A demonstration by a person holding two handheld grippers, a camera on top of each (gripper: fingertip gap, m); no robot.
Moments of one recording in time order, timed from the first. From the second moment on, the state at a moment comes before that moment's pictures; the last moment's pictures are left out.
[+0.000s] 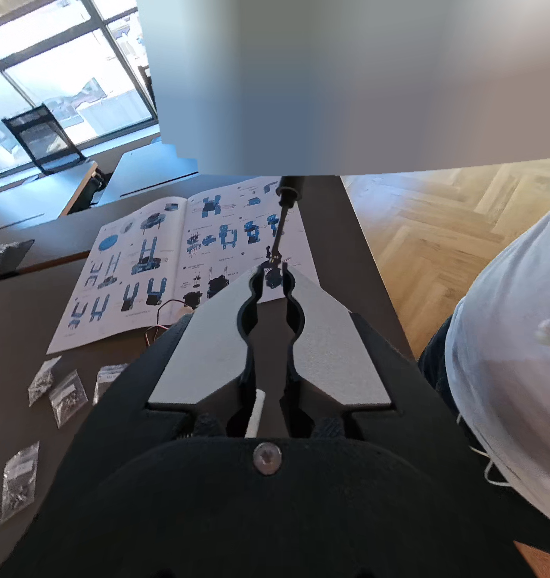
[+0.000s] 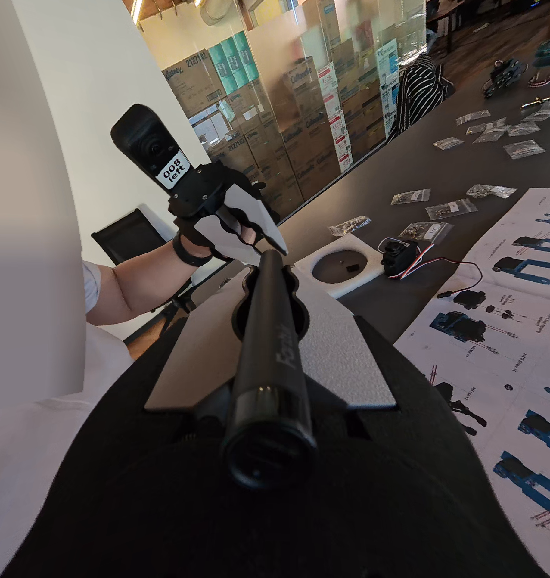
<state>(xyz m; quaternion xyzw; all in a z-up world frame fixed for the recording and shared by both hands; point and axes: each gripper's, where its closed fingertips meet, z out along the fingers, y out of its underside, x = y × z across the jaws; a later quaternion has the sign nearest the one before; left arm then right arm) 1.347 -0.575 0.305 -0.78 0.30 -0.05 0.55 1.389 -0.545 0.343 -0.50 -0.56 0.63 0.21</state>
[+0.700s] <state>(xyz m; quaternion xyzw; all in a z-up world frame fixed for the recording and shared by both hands) 1.366 -0.564 0.294 -0.78 0.34 -0.04 0.52 1.404 -0.530 0.334 -0.50 -0.58 0.61 0.18</state>
